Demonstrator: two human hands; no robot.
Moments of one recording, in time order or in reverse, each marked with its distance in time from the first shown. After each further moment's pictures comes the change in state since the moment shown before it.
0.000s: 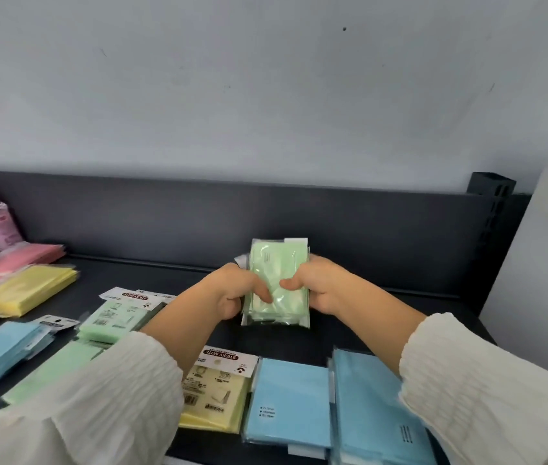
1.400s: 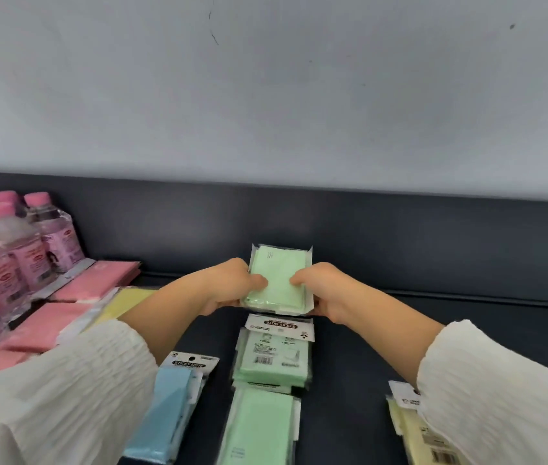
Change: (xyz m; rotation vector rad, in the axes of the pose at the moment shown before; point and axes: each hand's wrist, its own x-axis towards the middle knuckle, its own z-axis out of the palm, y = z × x) left_hand 0.038 -0.008 -0.245 0.435 -0.132 0.071; right_hand 0.069 -0.024 0.218 -0.107 0.215 0.079
